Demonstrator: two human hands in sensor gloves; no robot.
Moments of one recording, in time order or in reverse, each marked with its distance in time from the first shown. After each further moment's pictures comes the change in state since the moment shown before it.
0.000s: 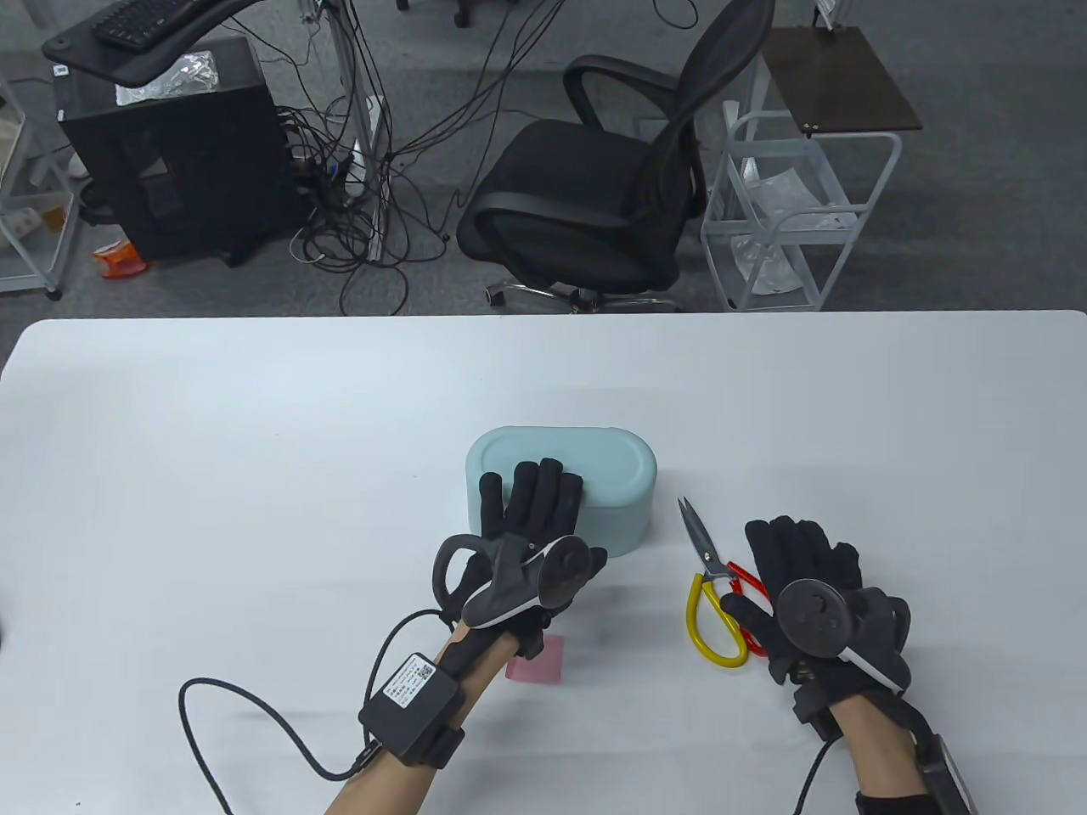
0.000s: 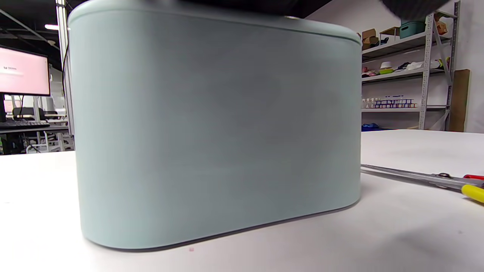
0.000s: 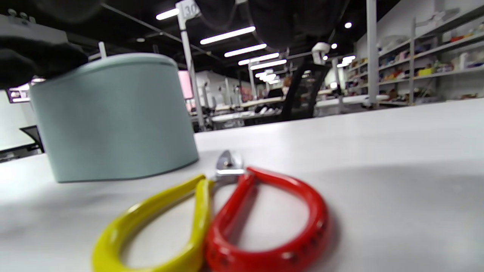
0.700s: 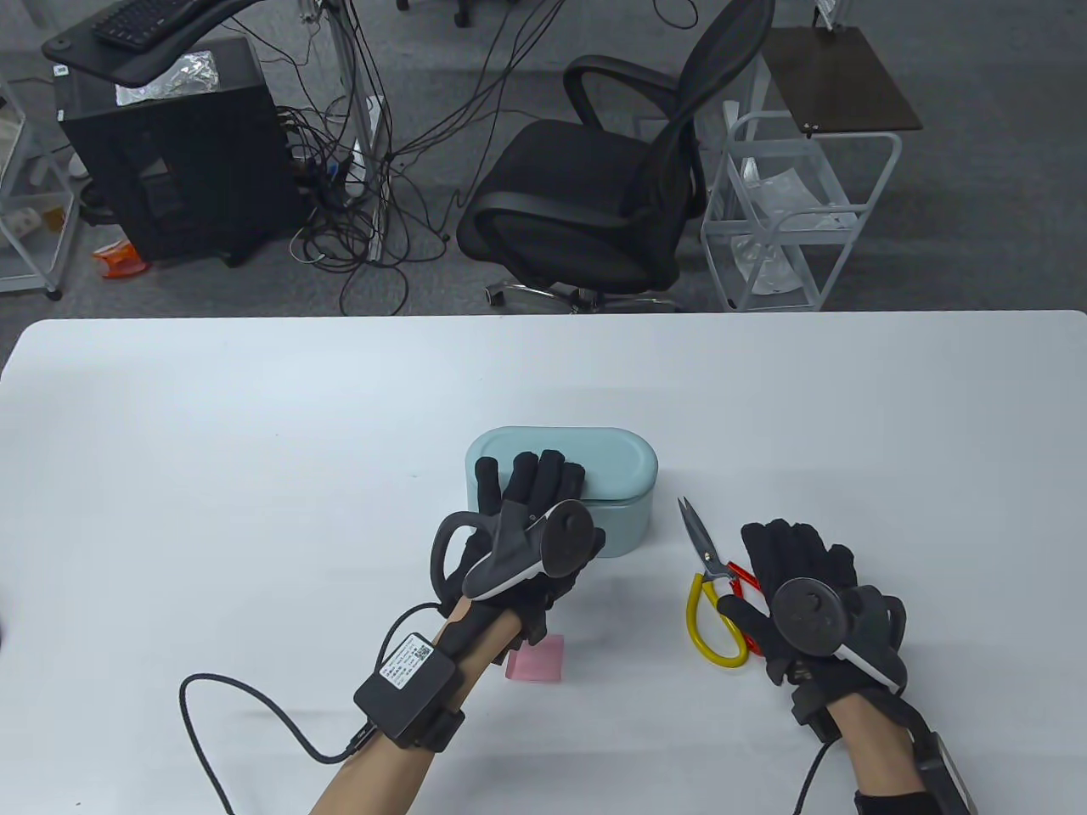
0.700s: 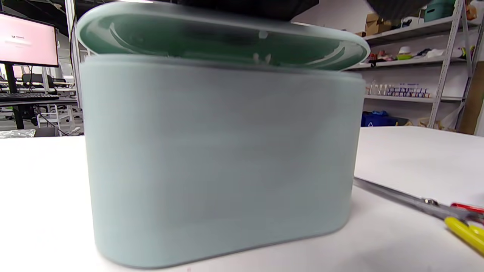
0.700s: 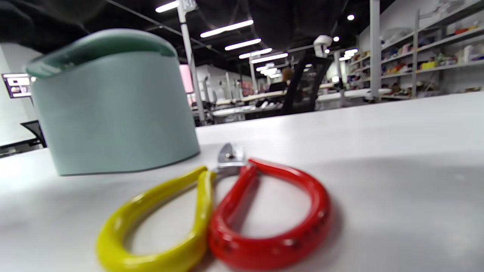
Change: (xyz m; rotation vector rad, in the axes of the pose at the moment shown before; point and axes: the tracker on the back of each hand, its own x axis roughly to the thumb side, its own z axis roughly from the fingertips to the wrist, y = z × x) left_hand -0.004 0.038 -0.016 -0.107 0.049 0.066; right_hand 0.000 0.002 -0.001 0.009 -0.001 -0.009
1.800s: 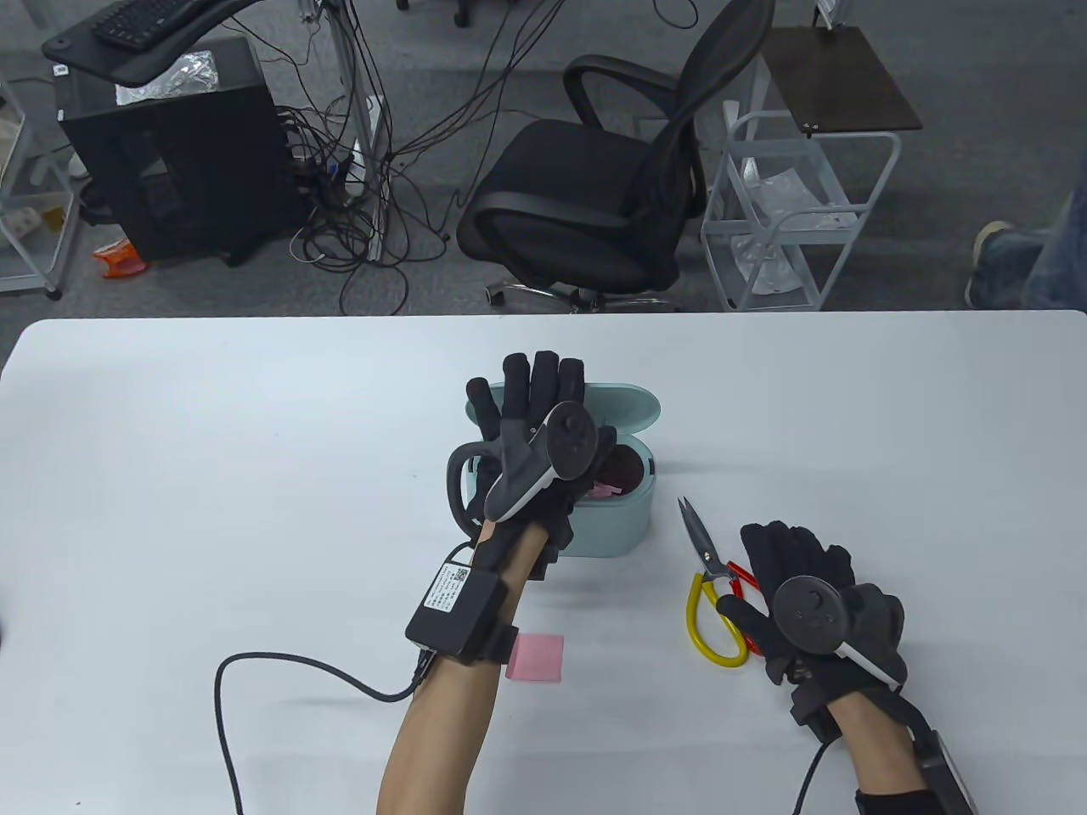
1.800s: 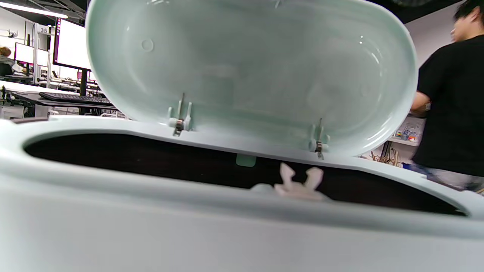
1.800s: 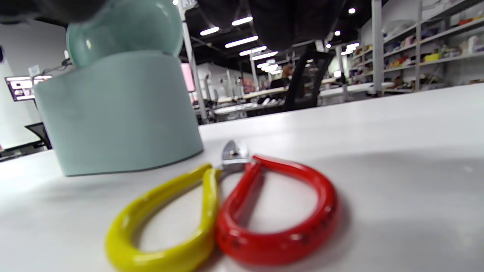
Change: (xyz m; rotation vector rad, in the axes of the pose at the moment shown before) left_hand -0.011 0.030 -0.065 0.114 0.216 0.120; right_hand -0.001 0.001 -0.001 0.015 -0.003 -0.023
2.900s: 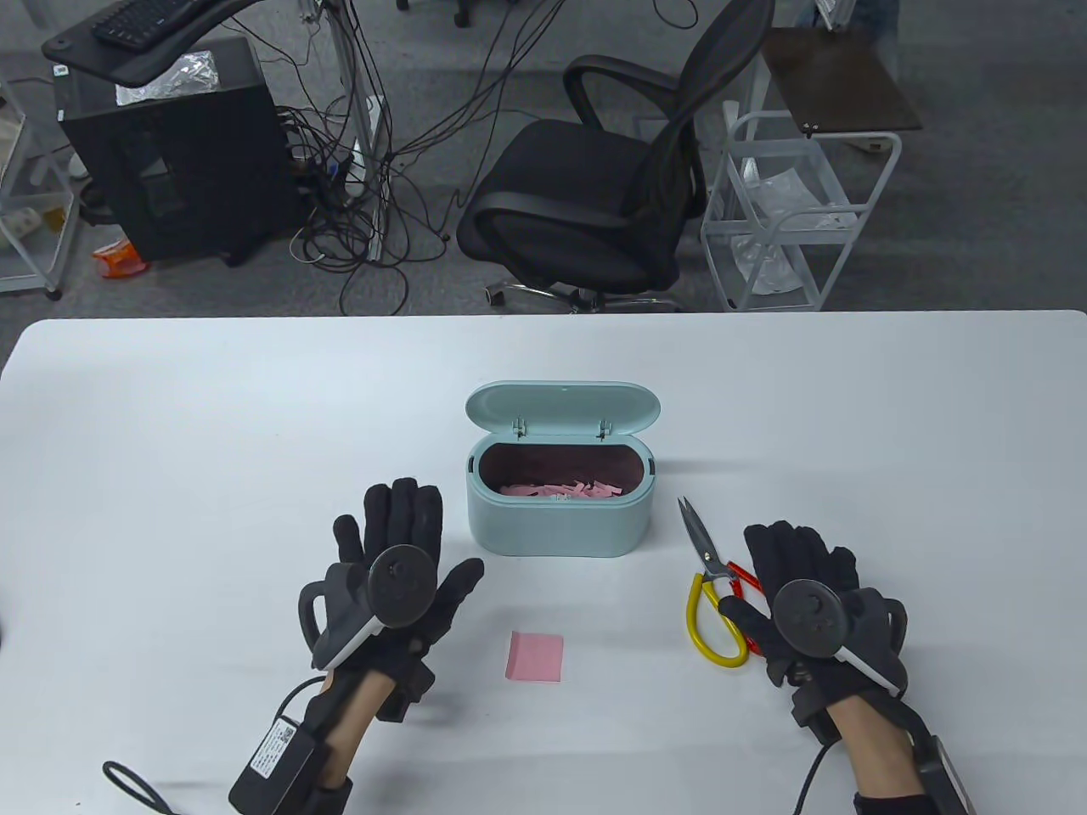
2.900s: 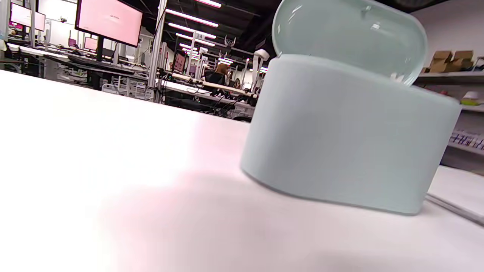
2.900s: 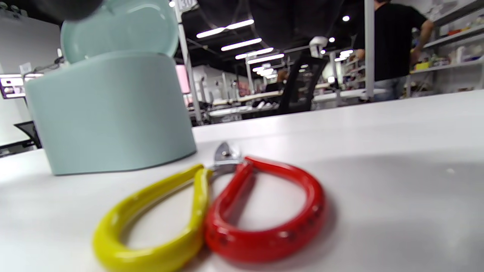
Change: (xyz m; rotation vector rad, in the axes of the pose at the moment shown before) left_hand -0.138 -0.018 0.136 -0.102 -0.009 0.047; right_hand -0.001 0.000 0.003 -0.018 0.025 0.021
